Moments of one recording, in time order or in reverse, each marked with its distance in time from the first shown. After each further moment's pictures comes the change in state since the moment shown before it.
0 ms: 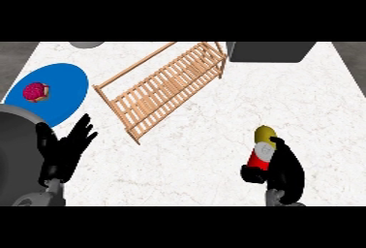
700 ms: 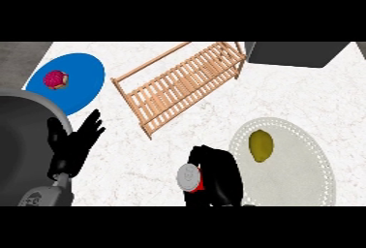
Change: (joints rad) left arm -0.039 -0.028 -0.020 0.004 -0.027 -0.032 0.008; right arm -0.157 0.008 0.406 0.017 -0.083 0.168 -0.330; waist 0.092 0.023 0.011
